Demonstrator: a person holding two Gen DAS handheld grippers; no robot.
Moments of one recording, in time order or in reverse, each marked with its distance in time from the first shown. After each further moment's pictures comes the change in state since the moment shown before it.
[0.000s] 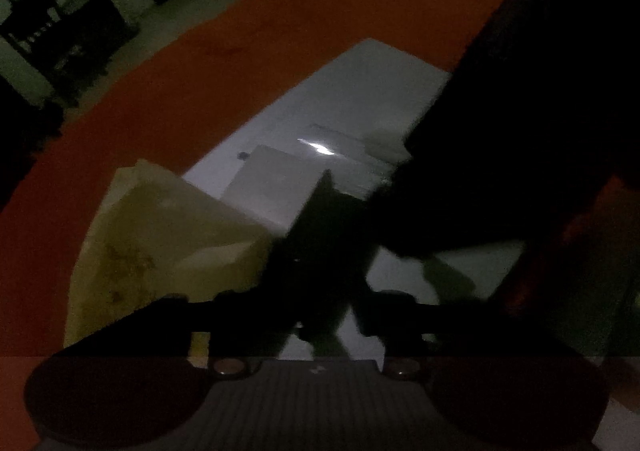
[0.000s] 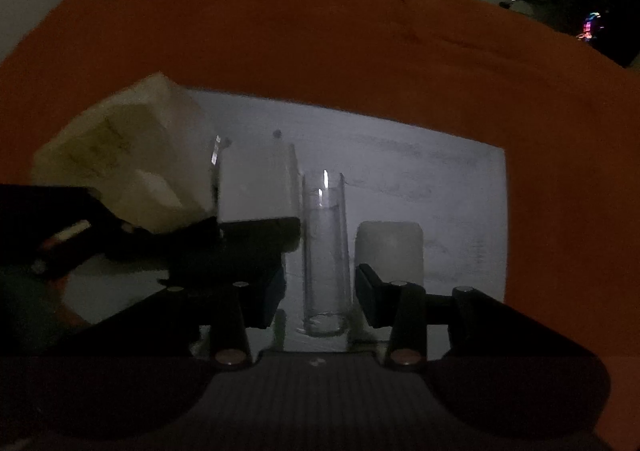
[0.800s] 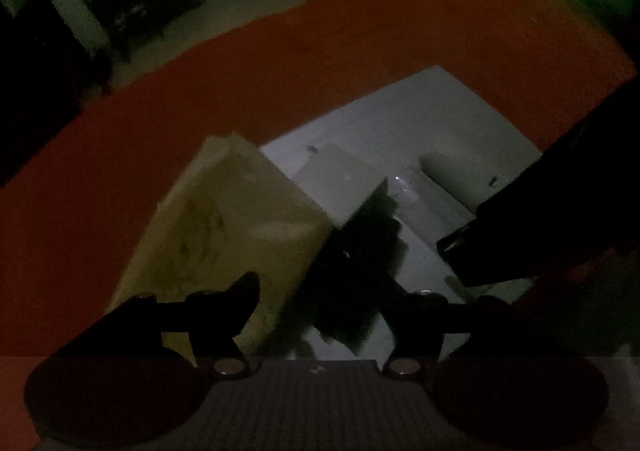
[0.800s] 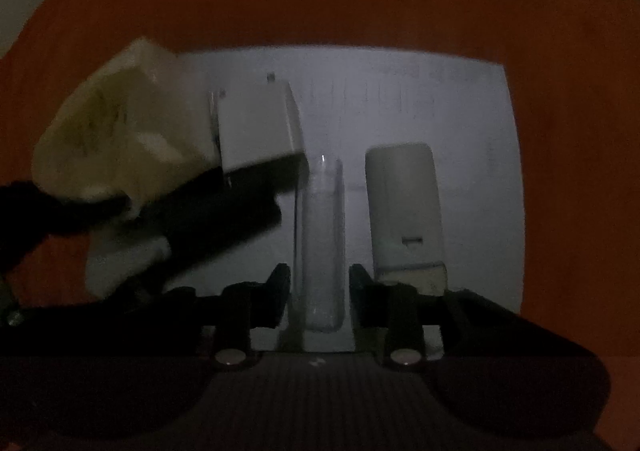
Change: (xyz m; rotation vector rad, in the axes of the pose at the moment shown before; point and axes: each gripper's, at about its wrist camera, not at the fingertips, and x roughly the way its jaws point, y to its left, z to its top) left arm -0.029 0.022 -0.001 -0.200 0.008 0.048; right arm 0.007 -0.002 -0.007 0.168 0.117 0.074
